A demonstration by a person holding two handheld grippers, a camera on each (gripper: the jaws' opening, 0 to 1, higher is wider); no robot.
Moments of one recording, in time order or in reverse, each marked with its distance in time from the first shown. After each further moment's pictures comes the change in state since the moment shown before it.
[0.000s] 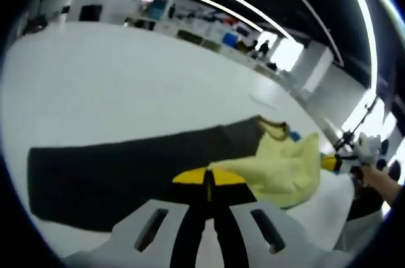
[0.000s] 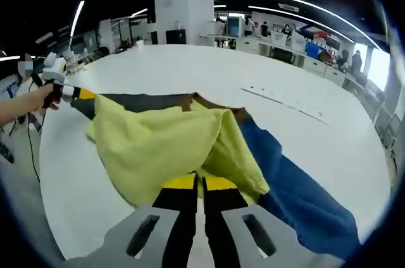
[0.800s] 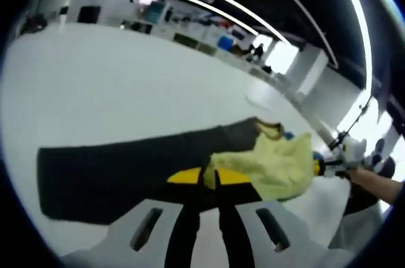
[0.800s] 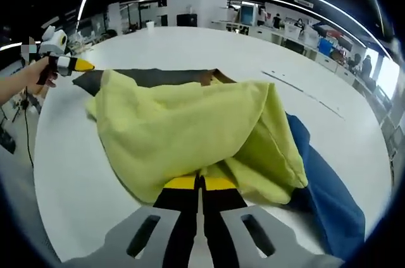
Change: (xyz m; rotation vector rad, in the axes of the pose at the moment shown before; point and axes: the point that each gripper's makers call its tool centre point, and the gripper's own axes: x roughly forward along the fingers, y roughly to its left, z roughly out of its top) left arm -0.024 0.011 -0.002 0.015 -0.007 -0.034; right arm 0.030 0.010 -0.006 -0.014 0.041 0.006
